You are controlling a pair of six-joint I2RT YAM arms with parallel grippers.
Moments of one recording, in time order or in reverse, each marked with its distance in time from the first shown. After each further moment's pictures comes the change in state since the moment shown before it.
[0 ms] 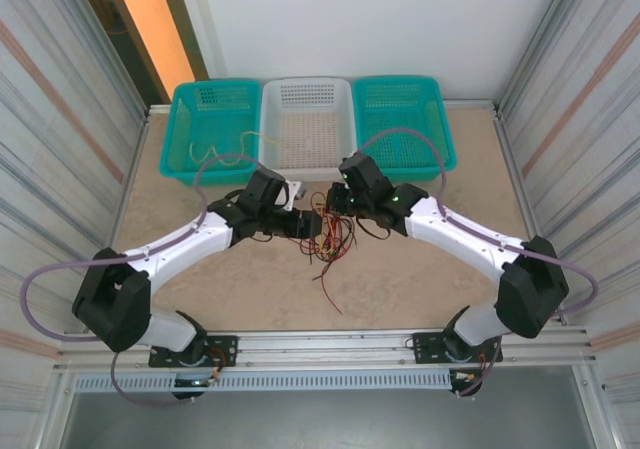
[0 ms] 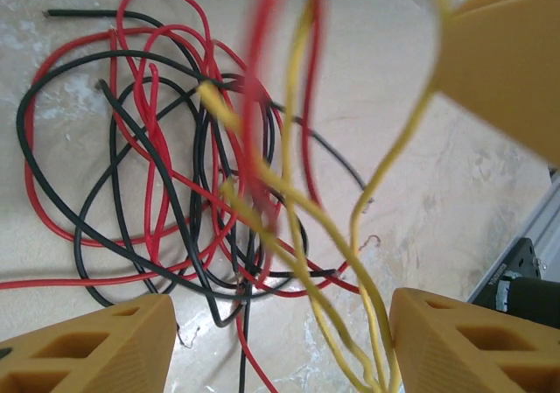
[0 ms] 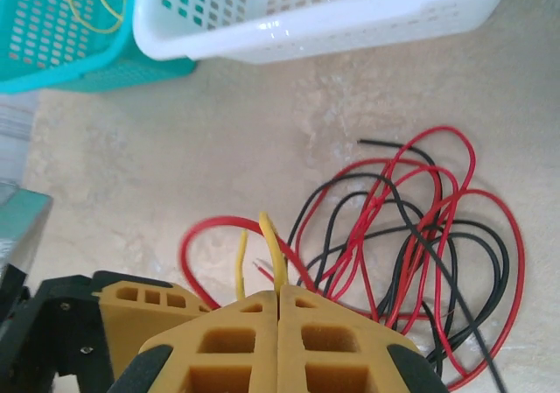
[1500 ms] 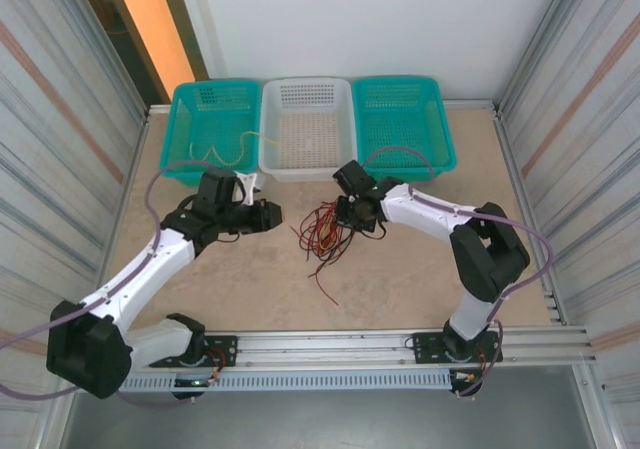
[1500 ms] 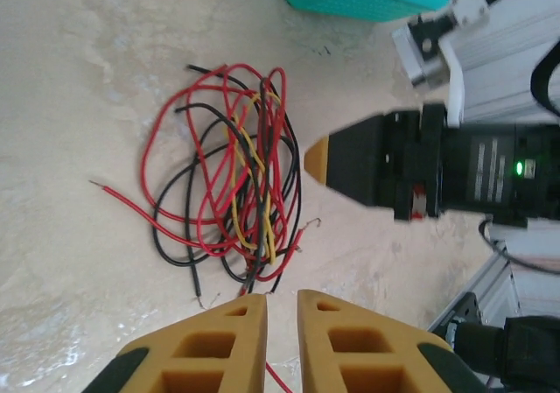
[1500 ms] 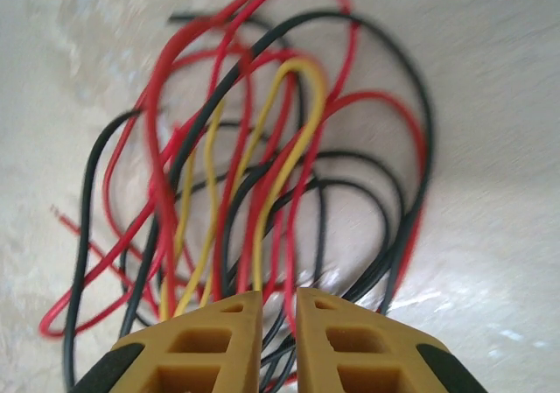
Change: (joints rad) left arm 0.198 -0.253 -0.101 -0.052 0.111 -0.048; right arm -0.100 0.277 0.035 -0.165 -0.055 0.114
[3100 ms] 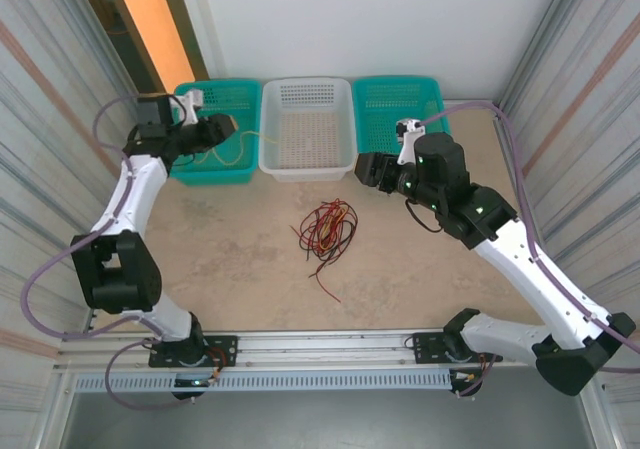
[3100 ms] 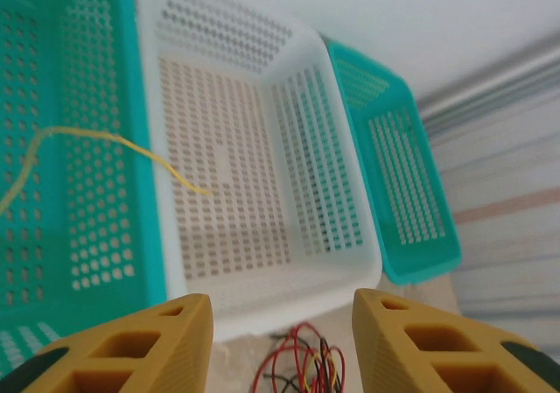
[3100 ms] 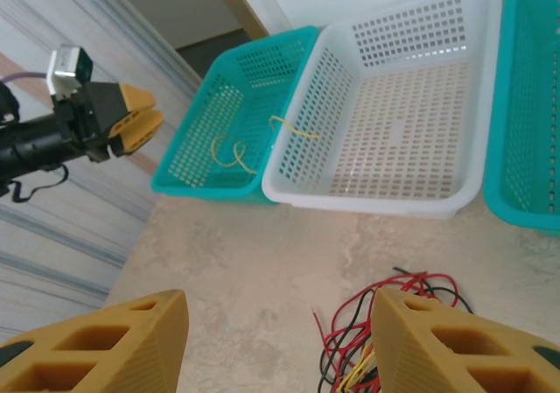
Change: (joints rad) left arm 0.470 0.418 0.536 0.015 0.167 0.111; right arm -0.024 -0.632 0.089 0.033 0.023 -0.312
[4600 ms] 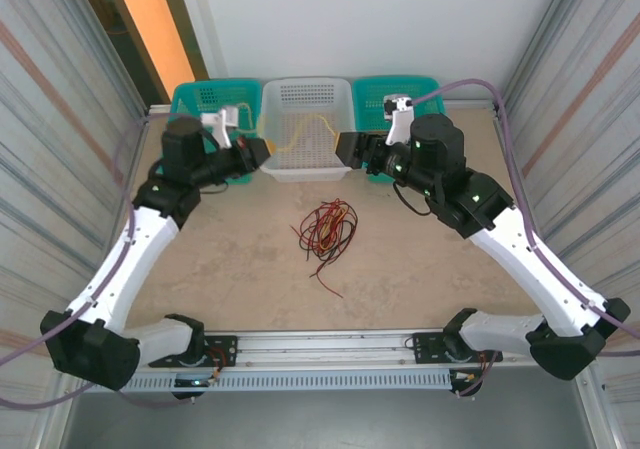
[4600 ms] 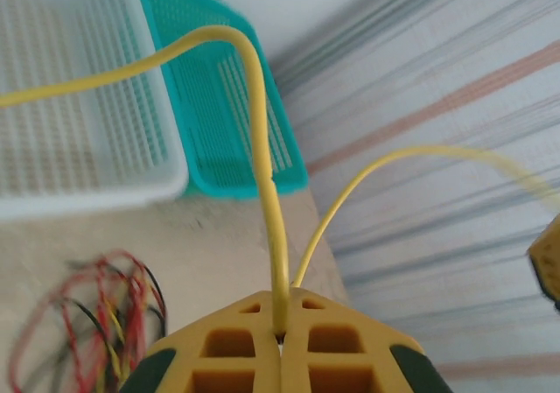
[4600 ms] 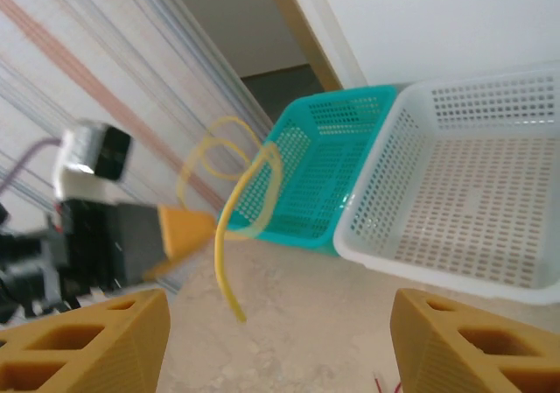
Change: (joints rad) left arm -0.265 -0.373 -0.155 0.084 -0.095 -0.227; right arm 0.058 0.067 0.146 0.081 -0.012 -0.031
